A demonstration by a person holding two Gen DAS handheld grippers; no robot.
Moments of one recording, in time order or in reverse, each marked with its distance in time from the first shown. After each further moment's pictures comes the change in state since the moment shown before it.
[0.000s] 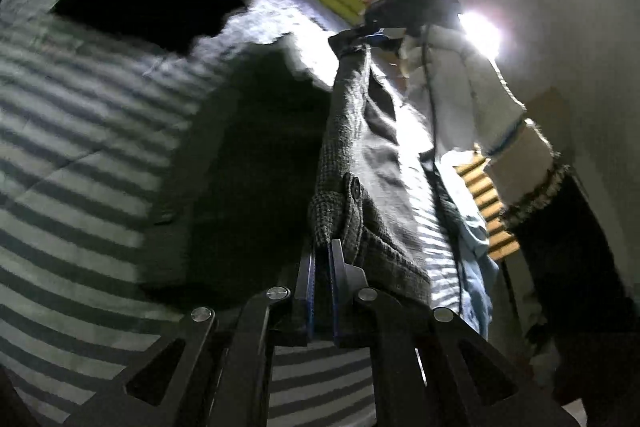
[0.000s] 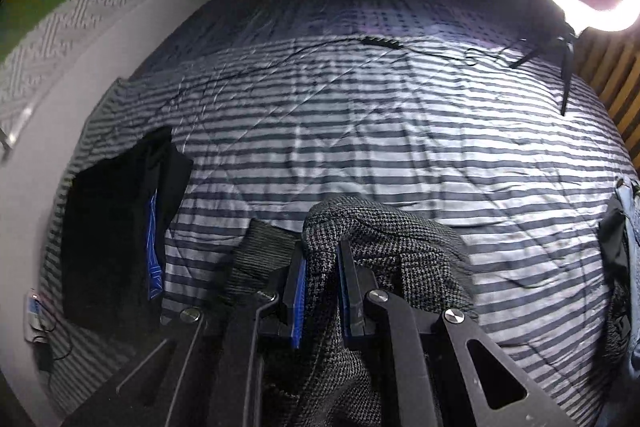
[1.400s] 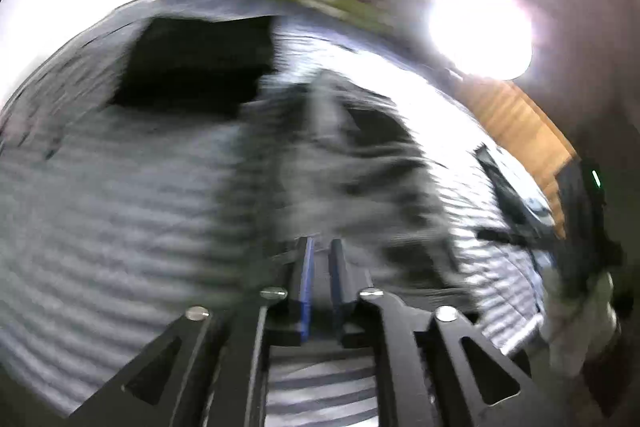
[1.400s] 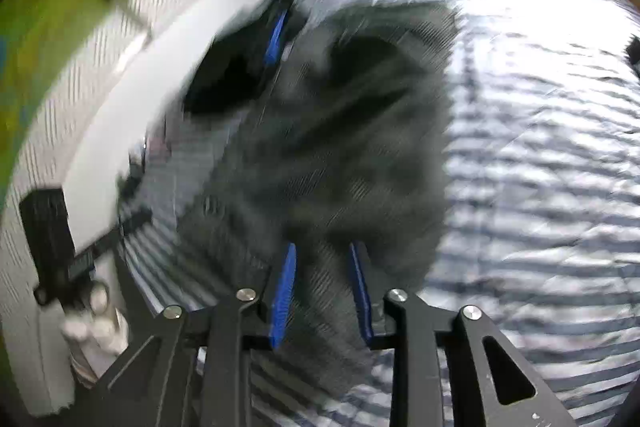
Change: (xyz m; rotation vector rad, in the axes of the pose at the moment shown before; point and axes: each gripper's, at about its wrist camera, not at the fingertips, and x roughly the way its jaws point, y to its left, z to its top) left arm -0.016 -0.065 0.015 0.281 -0.045 0.254; right arm -0.113 -0.090 -0.257 -0.060 0.061 0.453
